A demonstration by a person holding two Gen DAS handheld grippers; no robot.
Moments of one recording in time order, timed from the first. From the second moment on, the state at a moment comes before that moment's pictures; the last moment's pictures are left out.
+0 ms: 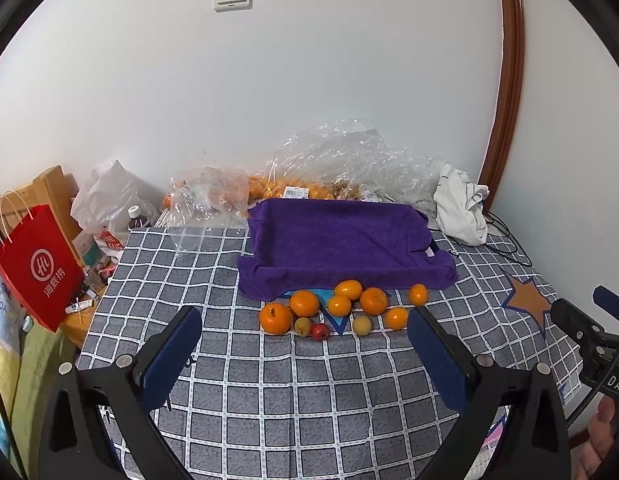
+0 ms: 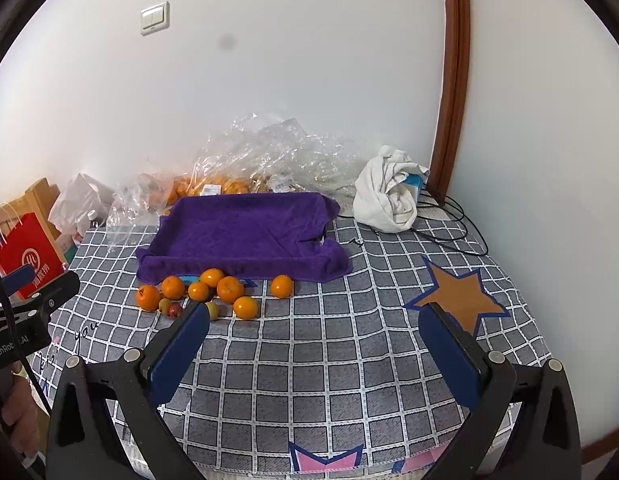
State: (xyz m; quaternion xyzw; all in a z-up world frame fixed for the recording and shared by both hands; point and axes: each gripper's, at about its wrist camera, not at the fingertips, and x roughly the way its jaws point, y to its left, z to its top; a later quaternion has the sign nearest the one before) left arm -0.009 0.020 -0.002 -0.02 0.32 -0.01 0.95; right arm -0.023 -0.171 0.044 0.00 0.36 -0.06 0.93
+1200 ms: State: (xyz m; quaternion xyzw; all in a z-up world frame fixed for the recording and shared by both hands) left arm -0.014 0.017 0.001 -0.02 0.32 -0.02 0.95; right arm -0.028 -0.171 0.047 0.01 0.35 -0.06 0.93
